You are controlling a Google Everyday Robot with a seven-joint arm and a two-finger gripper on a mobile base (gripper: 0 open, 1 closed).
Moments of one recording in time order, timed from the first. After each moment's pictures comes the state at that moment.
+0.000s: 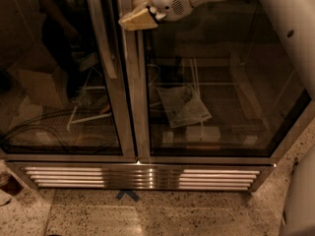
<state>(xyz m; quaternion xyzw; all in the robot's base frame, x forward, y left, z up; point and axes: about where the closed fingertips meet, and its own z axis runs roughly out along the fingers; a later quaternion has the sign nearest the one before) 0.630 0.055 1.014 -0.66 0.54 0.26 0.44</state>
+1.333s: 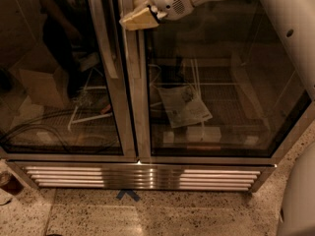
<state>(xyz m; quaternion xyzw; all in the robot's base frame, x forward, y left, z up) 0.633 0.055 1.016 -0.66 0.54 0.26 0.45</state>
